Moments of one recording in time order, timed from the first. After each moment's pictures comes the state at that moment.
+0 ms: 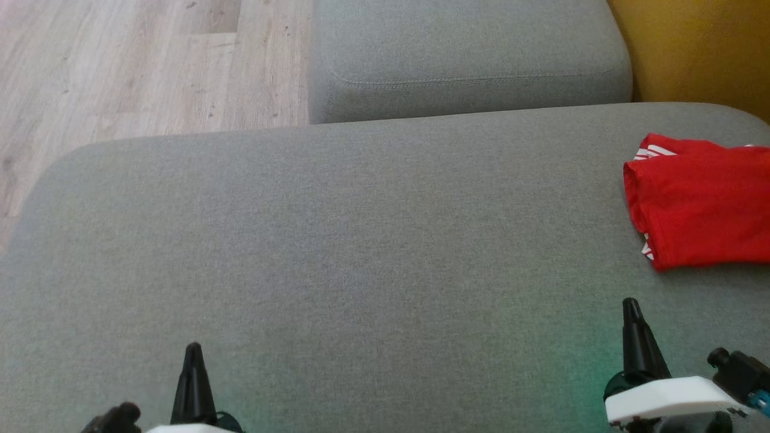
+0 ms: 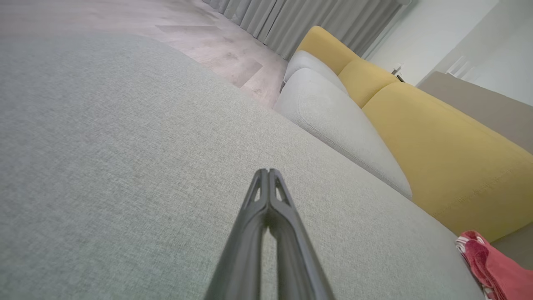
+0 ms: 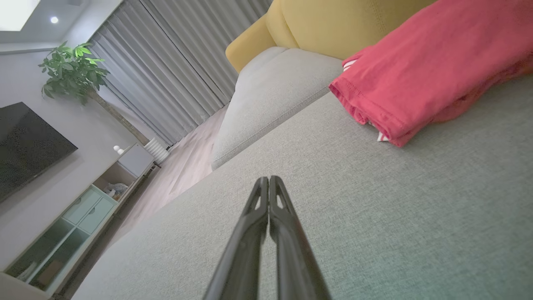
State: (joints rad) left arm 0.15 0.06 -0.12 0.19 -0.70 -0.02 -0.15; right arm 0.10 -0.05 0.03 0.24 0.65 0.13 -0.15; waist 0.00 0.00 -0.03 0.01
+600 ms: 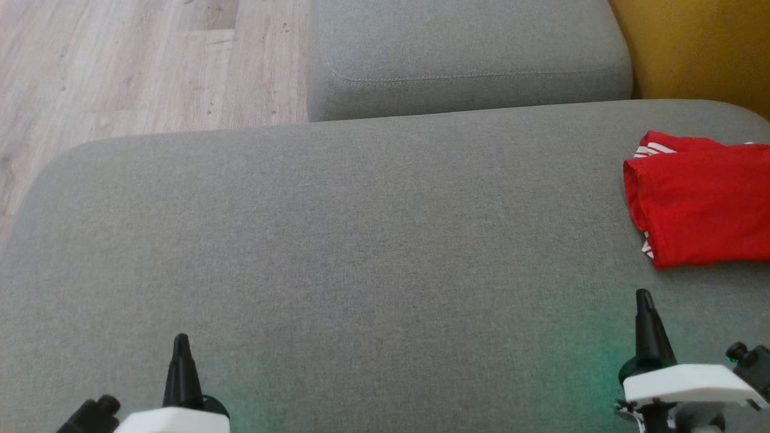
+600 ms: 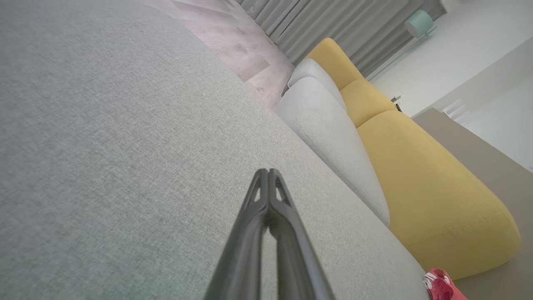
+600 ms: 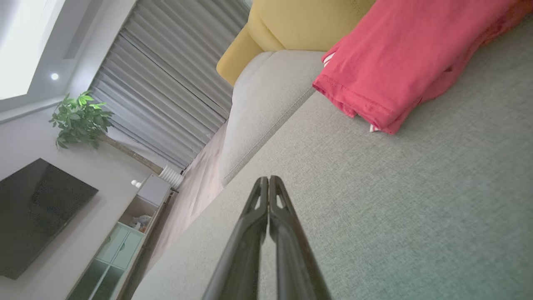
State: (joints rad) left arm 0.11 0.07 -0.09 0.21 -0.91 -0.04 -0.10; right arm 0.07 -0.06 0.01 0.25 0.87 0.13 -0.10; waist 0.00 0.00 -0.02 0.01
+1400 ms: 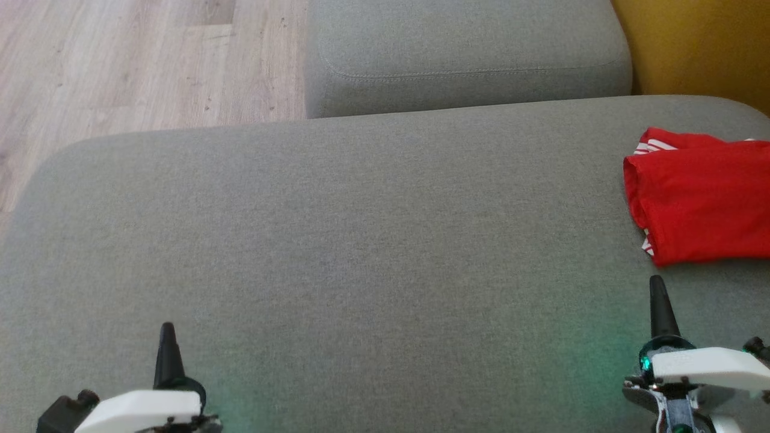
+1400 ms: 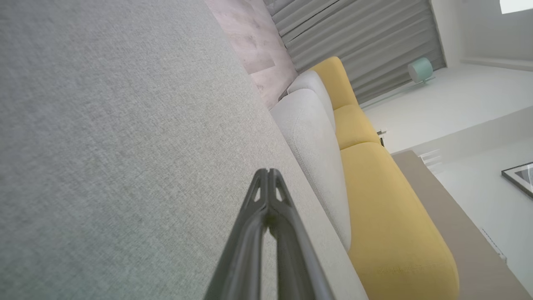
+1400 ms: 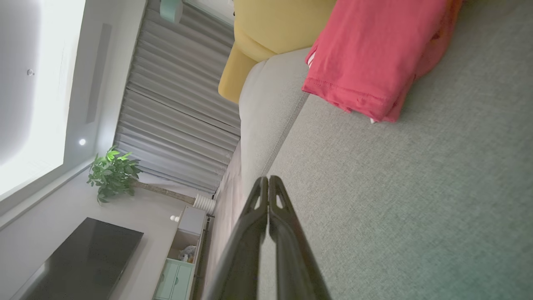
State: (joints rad) left arm 0.05 0.07 -0.05 0.23 -1.18 -0.07 -0.04; right arm 0.03 -0.06 -0.03 0.26 1.15 0.13 -0.04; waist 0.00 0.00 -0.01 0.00
